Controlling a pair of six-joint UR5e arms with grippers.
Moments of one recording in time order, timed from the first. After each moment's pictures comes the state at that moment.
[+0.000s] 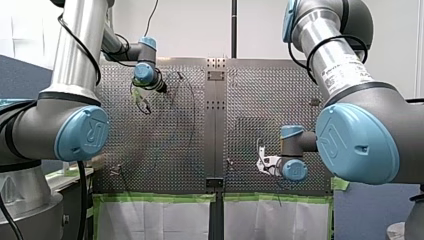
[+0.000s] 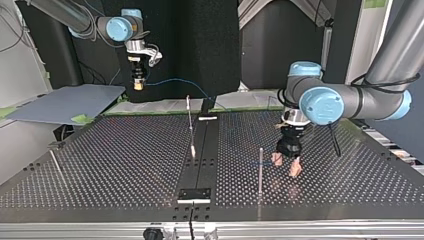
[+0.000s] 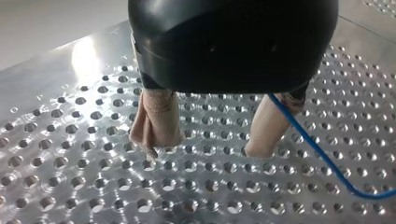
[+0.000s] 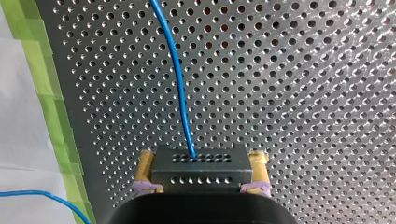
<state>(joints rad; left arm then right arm) -0.09 -1.78 -1.61 -2.96 -1.59 -2.33 1.92 -0.82 1.98 -1.04 1.60 1.63</state>
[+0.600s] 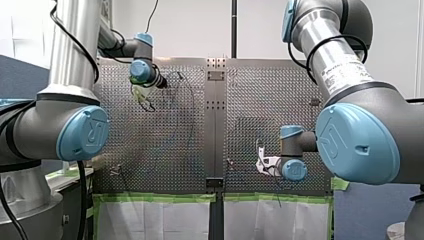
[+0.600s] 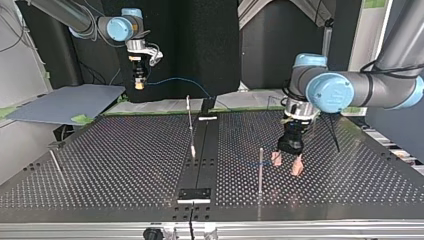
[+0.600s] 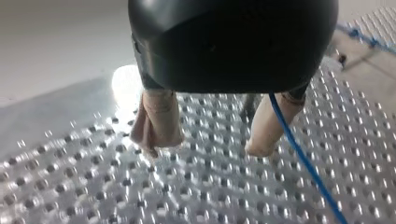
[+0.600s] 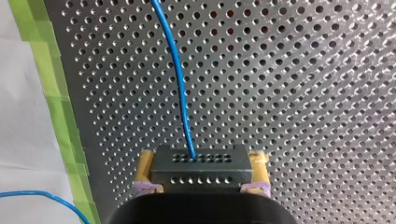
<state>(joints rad) -0.07 -1.70 -1.69 -2.89 -1.52 -2.49 1.93 -0.82 1.98 -1.03 1.60 1.63</state>
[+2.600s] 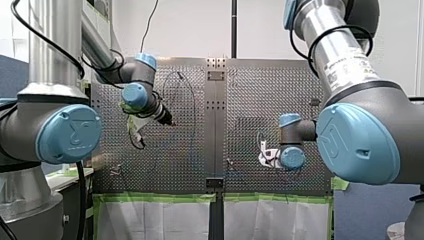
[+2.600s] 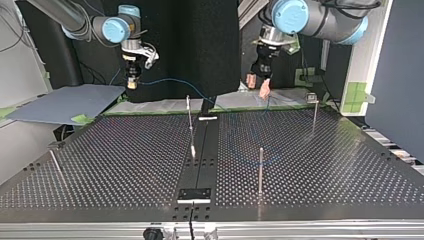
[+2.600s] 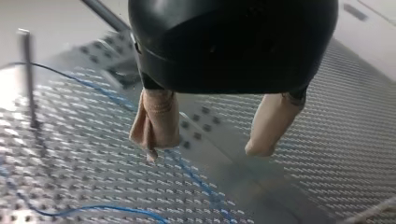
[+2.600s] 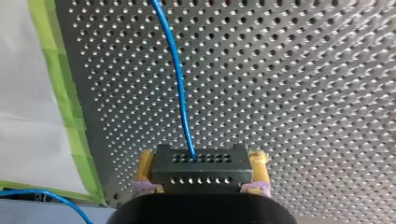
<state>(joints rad) -0.29 -1.59 -2.19 -2.76 -1.65 -2.26 1.94 -0.92 1.98 -0.87 1.71 1.60</state>
